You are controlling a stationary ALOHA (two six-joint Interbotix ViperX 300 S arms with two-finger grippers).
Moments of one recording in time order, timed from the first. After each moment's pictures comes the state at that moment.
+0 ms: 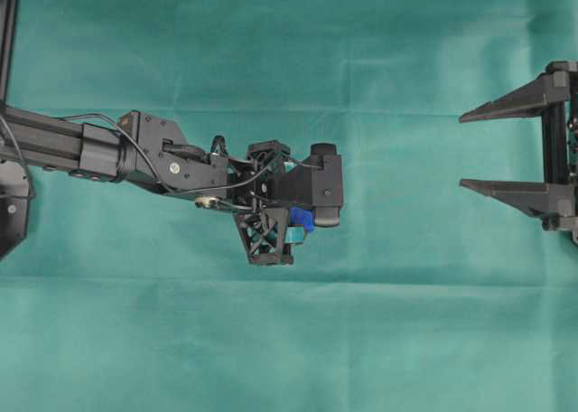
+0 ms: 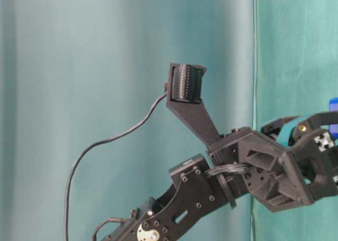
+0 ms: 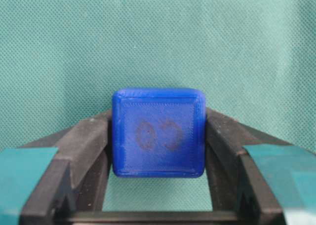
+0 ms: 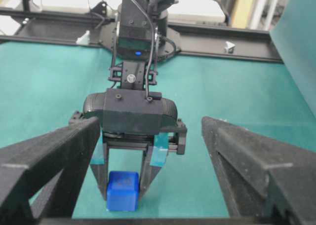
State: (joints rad) left arm -0.01 0.28 0.40 0.00 0.31 -0.04; right arm -0.03 -0.88 1.13 0.00 -0.19 0.06
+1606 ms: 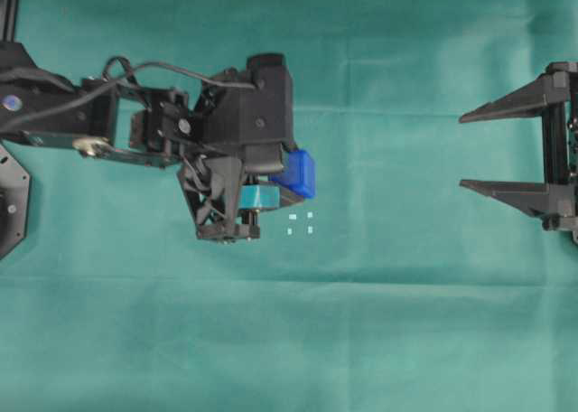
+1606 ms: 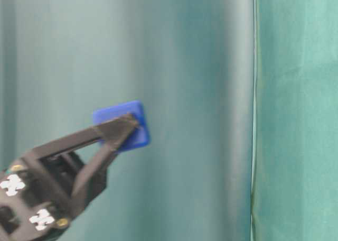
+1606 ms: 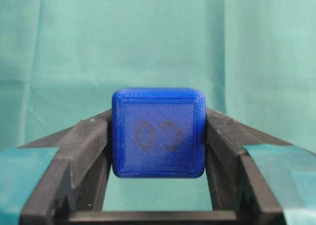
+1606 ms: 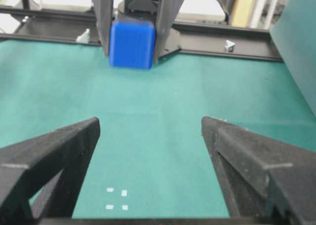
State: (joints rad) left arm -0.01 -0.15 0.28 0.01 0.60 -0.03; right arm -0.03 -0.88 1.13 0.00 -0.19 0.06
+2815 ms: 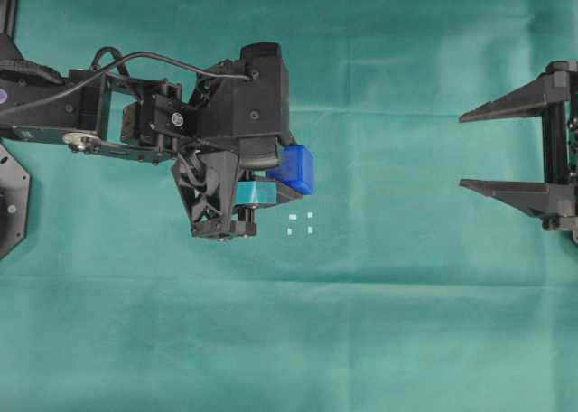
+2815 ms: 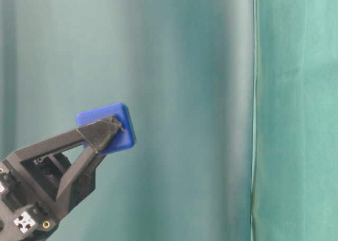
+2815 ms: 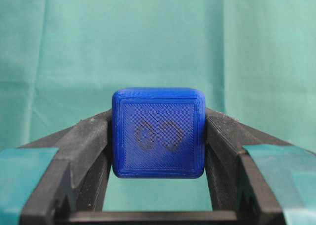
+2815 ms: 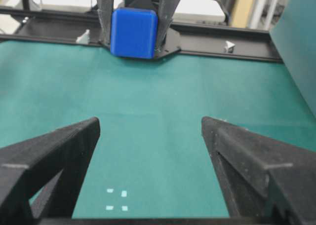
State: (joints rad) left arm -0.01 -0.17 0.27 0.01 0.62 -0.03; right arm -0.03 -0.88 1.12 -0.01 -0.19 0.06
